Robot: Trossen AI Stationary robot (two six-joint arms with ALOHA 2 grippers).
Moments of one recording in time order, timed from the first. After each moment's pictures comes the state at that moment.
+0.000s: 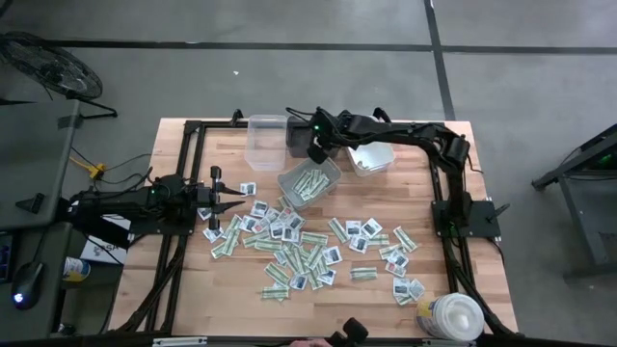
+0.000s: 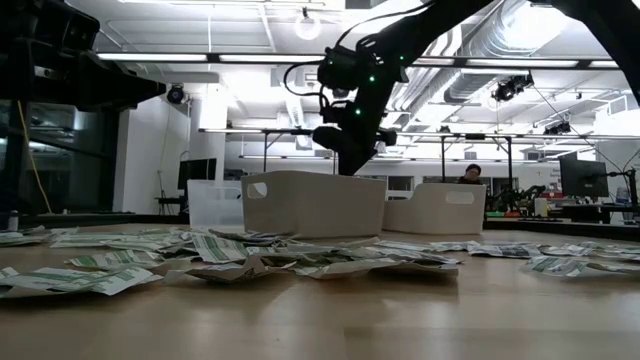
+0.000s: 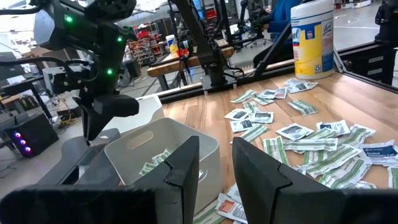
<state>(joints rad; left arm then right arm) 0.04 0.02 0.01 0.00 0.01 0.26 -0.44 2.00 1.57 -0.58 0.33 0.18</state>
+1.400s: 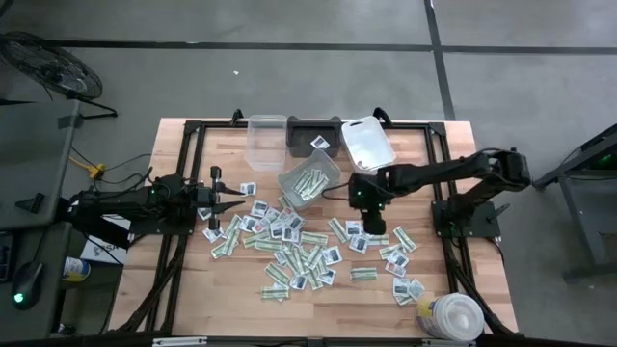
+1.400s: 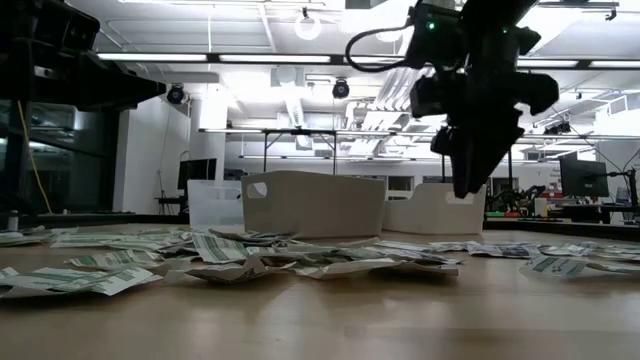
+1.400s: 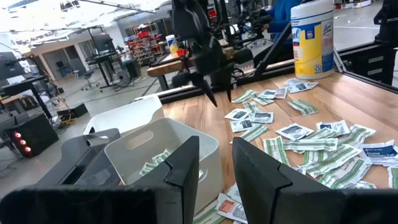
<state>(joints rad) 0.04 0.02 0.01 0.00 0.01 0.26 -0.08 1.52 0.91 -0.66 -0.14 0.00</state>
